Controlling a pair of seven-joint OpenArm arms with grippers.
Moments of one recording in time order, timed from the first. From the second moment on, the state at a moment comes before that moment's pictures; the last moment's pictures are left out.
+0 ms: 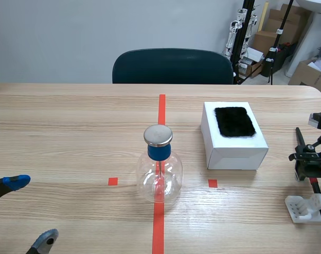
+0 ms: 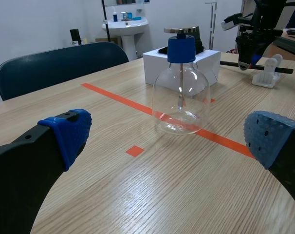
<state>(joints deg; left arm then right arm) 19.3 -29.3 6.1 52.0 22.0 -30.4 -87.4 17.5 27.8 2.9 53.6 21.1 15.9 -61.2</state>
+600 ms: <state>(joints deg) 19.3 -29.3 6.1 52.0 22.0 -30.4 -87.4 17.5 27.8 2.9 53.6 21.1 15.9 -60.9</state>
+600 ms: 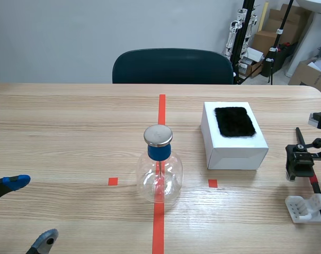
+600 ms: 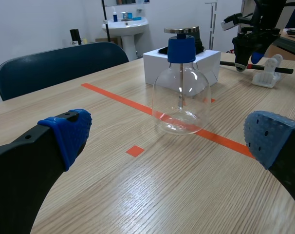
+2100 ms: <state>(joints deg) 19.3 -29.3 6.1 52.0 22.0 -30.4 -87.4 17.5 27.8 2.9 53.6 21.3 15.9 -60.9</state>
